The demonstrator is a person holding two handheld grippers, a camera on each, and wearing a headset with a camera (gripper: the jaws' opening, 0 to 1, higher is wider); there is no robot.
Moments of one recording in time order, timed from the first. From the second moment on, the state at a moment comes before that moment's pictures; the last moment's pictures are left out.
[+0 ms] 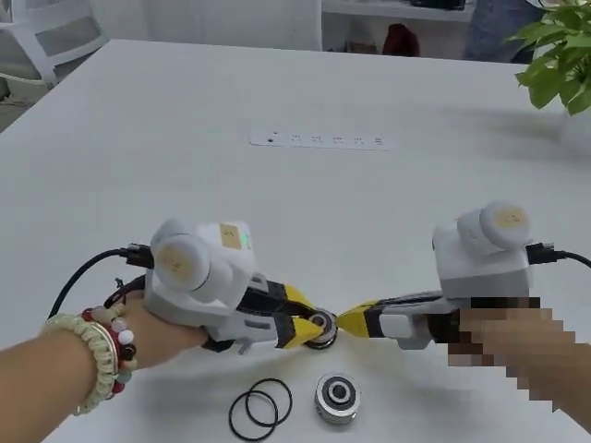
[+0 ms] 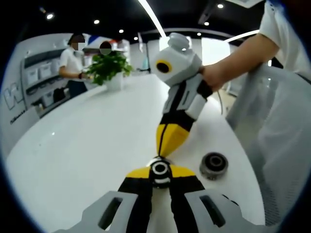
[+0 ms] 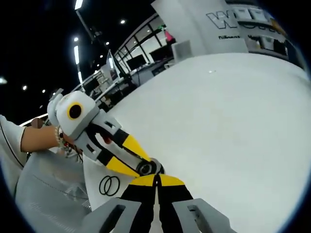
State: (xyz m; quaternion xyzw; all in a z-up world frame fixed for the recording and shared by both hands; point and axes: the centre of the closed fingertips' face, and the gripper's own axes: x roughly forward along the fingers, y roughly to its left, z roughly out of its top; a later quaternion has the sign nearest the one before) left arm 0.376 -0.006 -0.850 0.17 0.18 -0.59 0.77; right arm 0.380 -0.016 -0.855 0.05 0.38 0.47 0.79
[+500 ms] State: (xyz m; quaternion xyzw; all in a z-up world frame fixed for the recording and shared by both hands) left arm 0.376 -0.006 -0.850 0.18 0.18 -0.59 0.77; right arm 0.379 -0.014 -0.851 0.07 0.39 0.46 0.79
